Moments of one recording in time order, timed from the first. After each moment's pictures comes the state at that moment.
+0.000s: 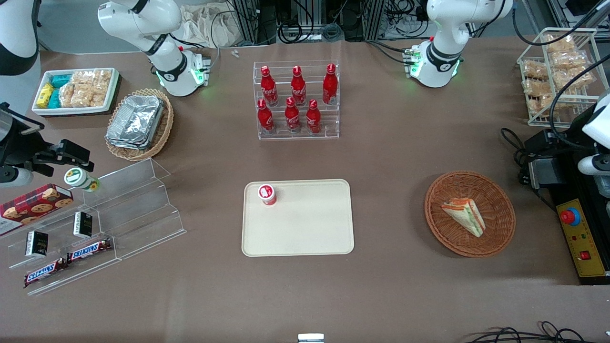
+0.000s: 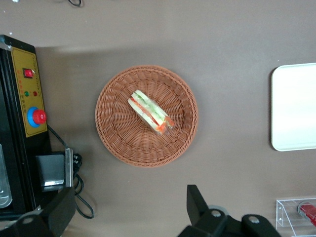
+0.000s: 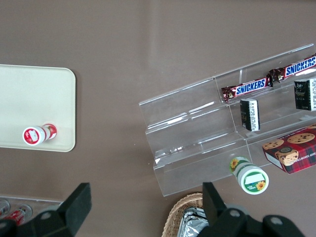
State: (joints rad) arm 0.00 0.11 -0.03 -1.44 0.01 1.57 0.03
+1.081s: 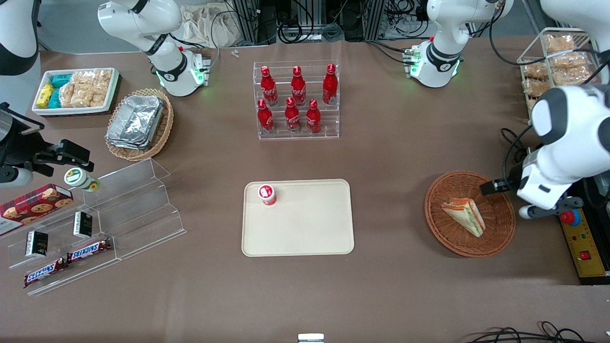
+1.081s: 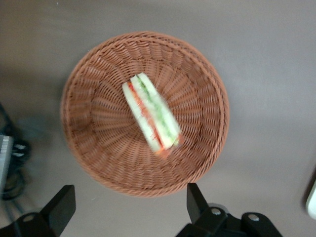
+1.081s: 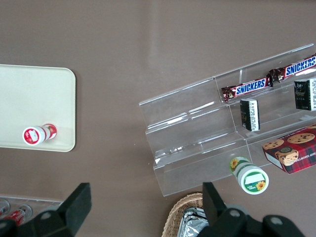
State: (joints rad) arm 0.01 0.23 -0.03 -1.85 0.00 2.04 -0.30
